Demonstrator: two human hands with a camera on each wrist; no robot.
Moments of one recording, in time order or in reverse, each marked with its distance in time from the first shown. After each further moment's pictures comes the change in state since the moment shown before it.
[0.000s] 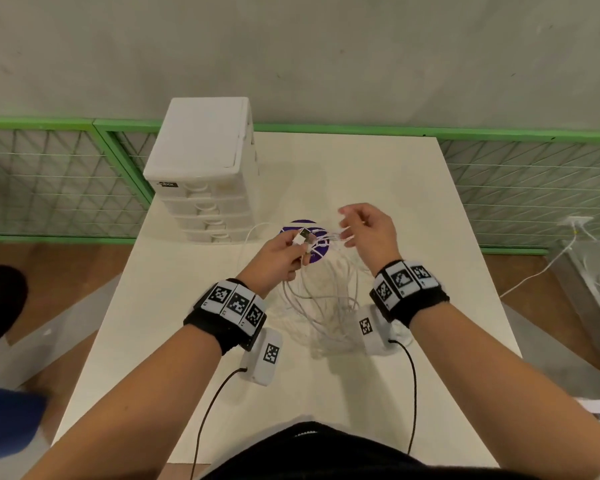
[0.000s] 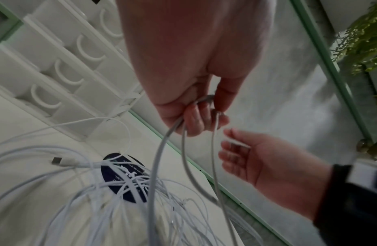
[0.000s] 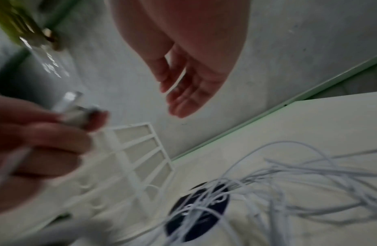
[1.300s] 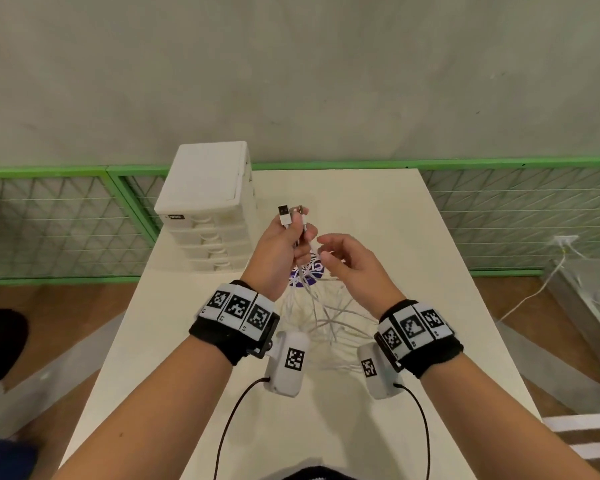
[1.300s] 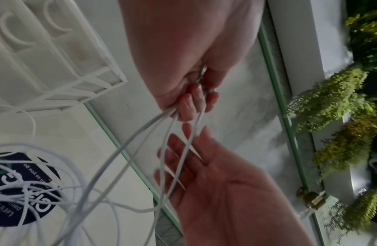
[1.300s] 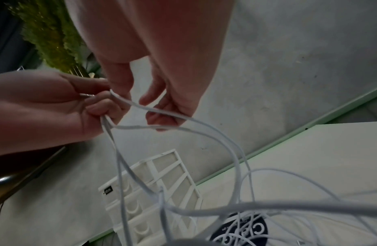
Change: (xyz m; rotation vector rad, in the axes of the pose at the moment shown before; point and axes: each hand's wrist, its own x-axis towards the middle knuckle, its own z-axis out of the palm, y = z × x) left_hand -0.029 0.065 0.027 -0.372 0.034 0.271; right_hand -0.063 -0.039 -0.014 0.054 -0.321 -0.182
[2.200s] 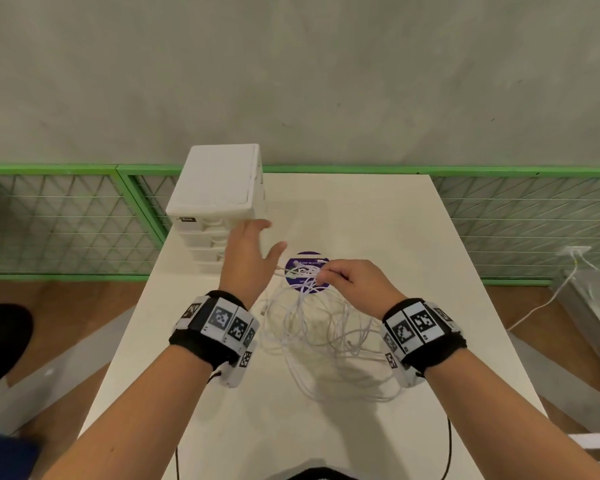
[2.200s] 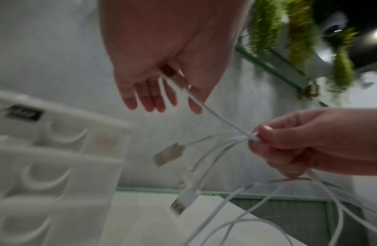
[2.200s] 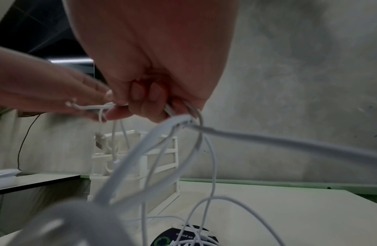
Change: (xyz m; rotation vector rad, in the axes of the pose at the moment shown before) left_hand 0.010 -0.006 -0.072 1.180 0.354 0.310; right_hand 0.022 0.014 0.004 -0.587 -0.207 -0.003
